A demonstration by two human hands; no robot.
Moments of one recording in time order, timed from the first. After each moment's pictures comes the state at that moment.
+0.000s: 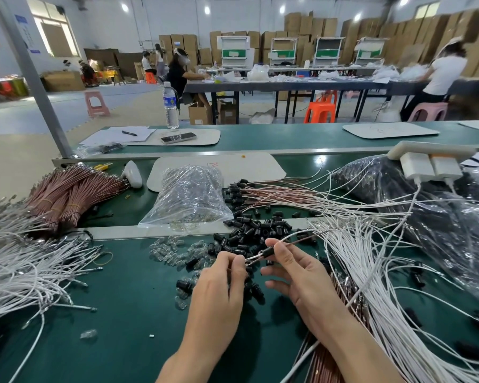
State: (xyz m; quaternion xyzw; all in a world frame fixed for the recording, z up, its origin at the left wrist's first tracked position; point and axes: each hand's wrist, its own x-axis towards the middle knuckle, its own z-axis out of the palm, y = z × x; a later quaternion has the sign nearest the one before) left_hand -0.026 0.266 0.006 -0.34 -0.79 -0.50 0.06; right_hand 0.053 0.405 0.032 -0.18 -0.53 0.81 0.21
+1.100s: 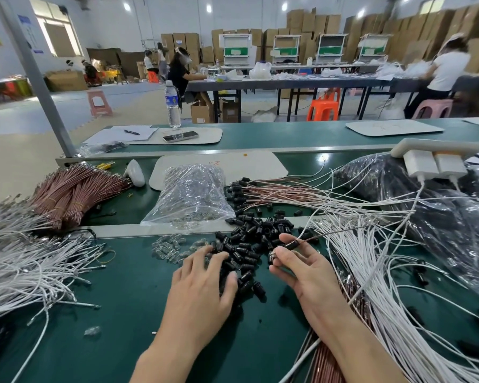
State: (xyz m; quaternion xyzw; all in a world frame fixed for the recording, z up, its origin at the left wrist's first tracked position) left_hand -0.043 0.244 0.015 -0.34 -0.91 -0.22 0.05; right_hand 0.050 0.412 0.022 -0.20 -0.48 0.82 0.26
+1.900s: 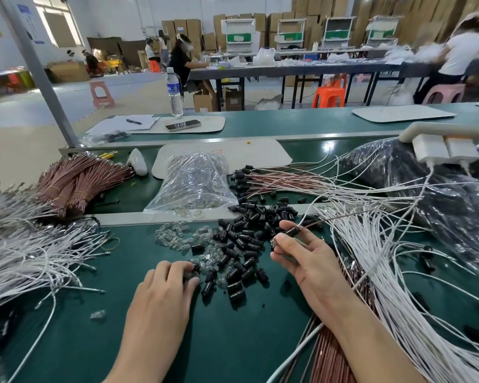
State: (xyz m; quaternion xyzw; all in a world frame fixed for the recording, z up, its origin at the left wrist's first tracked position) left_hand -0.040 0.191 0.007 -0.29 -0.92 -0.21 0.14; right_hand 0.049 0.413 0.025 -0.18 -0.46 0.84 0.23
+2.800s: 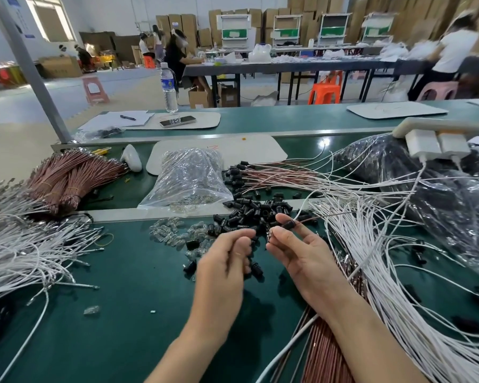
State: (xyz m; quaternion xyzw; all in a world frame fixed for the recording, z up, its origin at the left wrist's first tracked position) left_hand -0.008 0.267 0.019 -0.32 -0.72 -0.62 0.00; right_hand 0.051 0.410 0.031 -0.16 -0.41 0.87 0.22
